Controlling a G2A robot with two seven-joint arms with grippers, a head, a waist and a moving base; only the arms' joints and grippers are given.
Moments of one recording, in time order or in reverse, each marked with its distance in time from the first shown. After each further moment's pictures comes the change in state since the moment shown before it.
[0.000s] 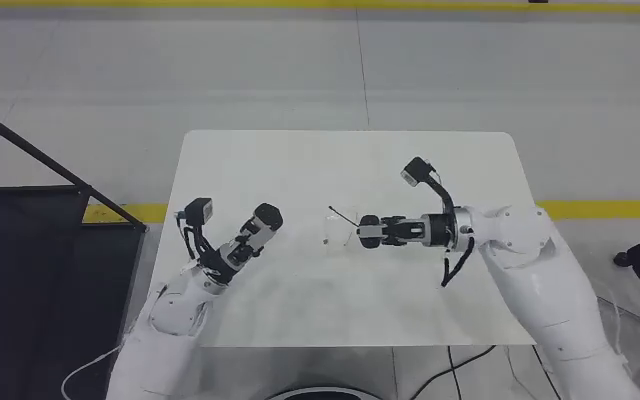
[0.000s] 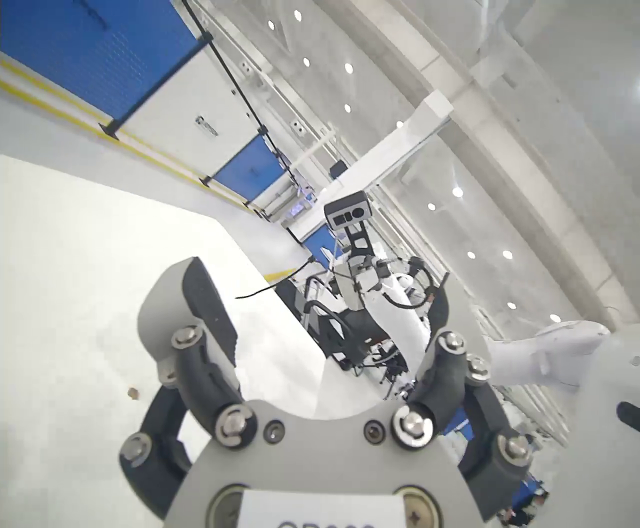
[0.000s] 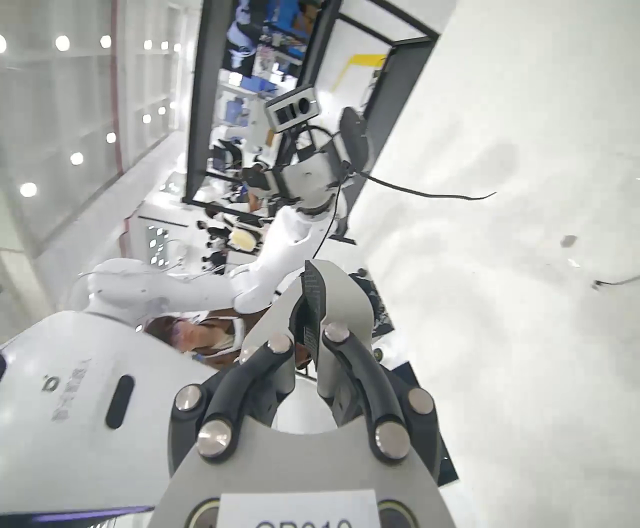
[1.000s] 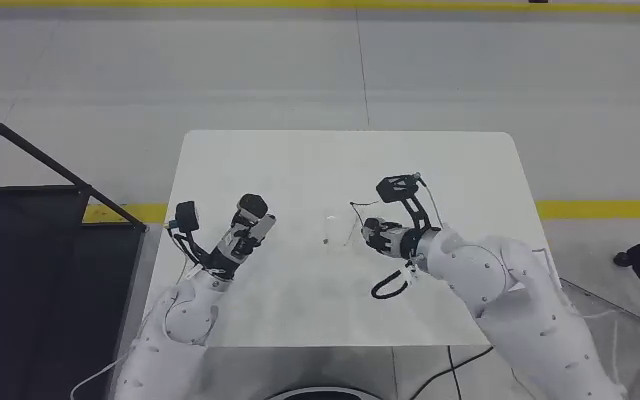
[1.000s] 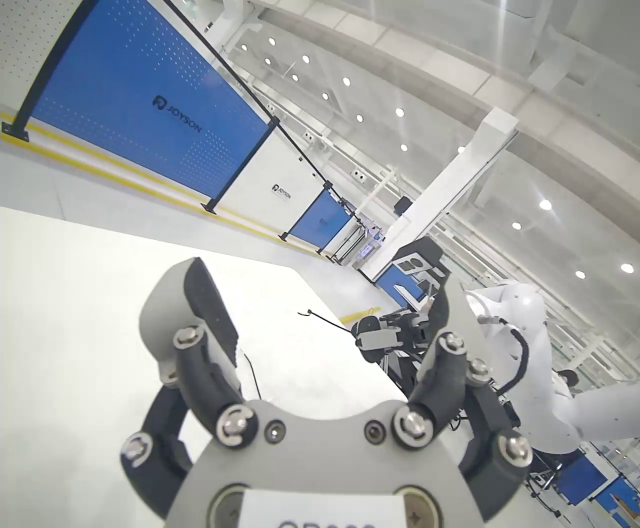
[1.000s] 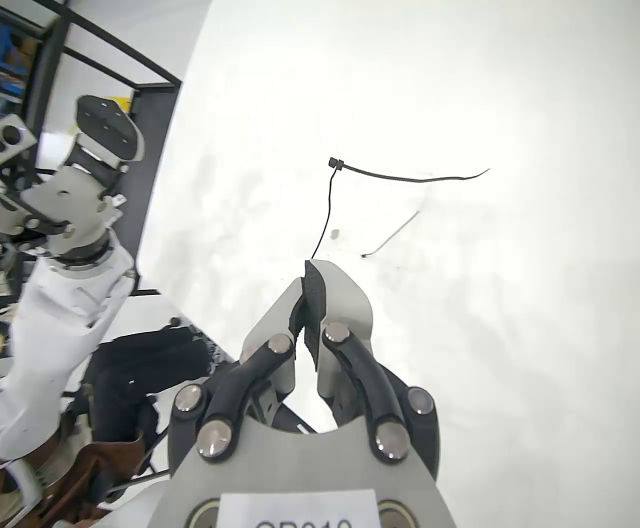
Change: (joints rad) left arm 0.023 -0.027 0.012 -0.013 0.418 0.102 0.417; right arm -0.086 0.024 -0.125 -0.406 -0.874 0.520 -0.167
